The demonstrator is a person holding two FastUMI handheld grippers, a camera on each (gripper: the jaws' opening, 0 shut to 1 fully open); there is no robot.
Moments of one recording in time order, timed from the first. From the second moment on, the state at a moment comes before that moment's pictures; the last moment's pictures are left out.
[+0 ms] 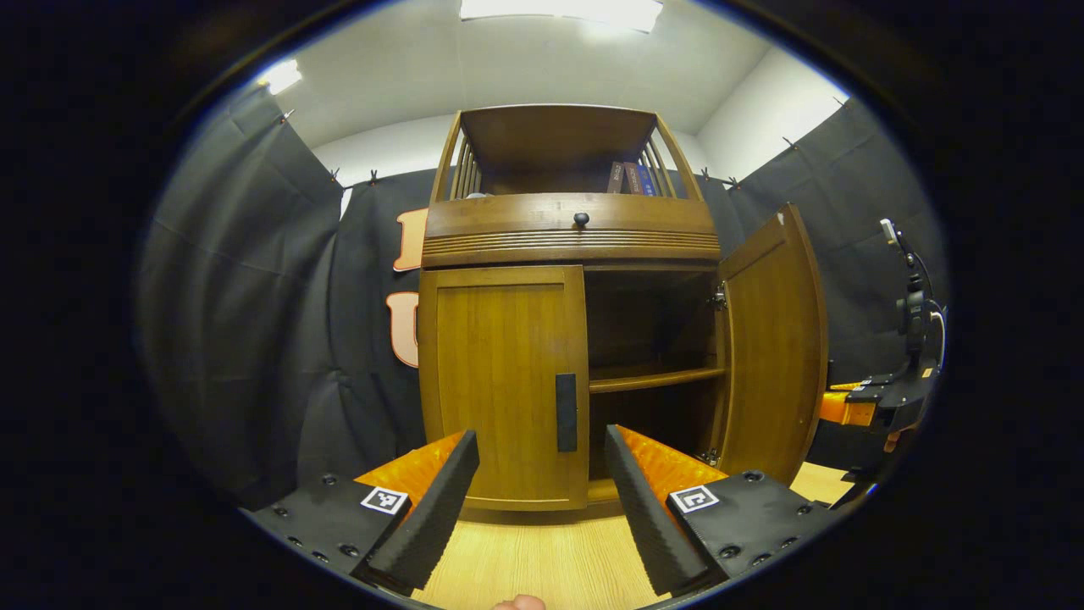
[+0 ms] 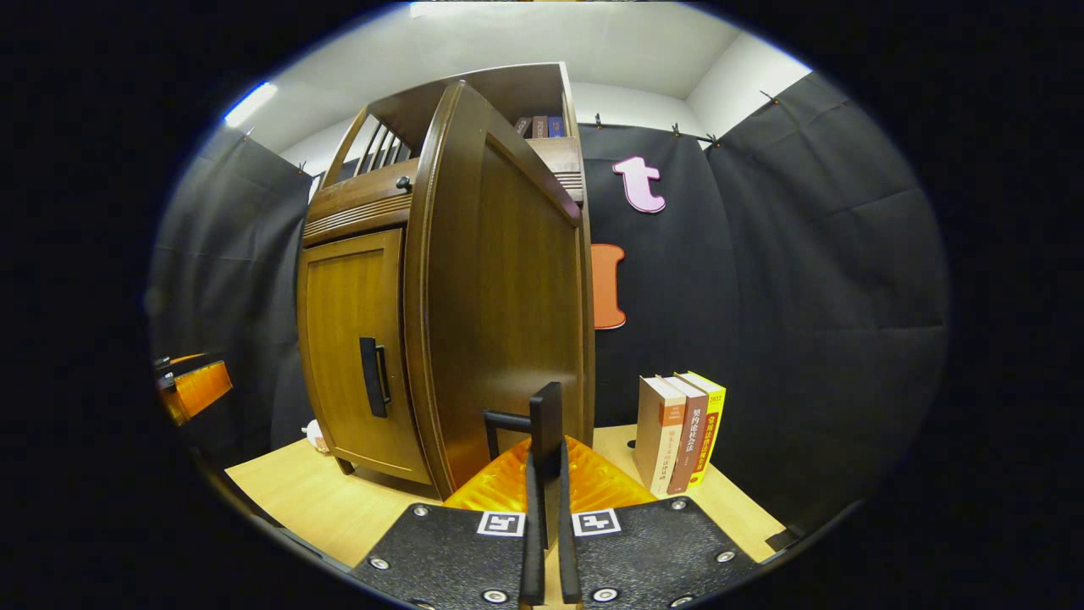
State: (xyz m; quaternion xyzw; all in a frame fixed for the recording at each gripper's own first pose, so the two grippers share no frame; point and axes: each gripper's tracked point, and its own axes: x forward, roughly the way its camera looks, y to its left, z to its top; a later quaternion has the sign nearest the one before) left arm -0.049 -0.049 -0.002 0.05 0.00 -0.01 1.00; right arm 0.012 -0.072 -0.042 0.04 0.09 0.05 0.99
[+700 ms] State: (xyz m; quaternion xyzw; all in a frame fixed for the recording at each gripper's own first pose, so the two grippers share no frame) left arm -0.055 -0.058 -0.008 0.04 0.00 0.00 1.00; right arm 0.018 -0.146 -0.048 0.04 0.08 0.10 0.99
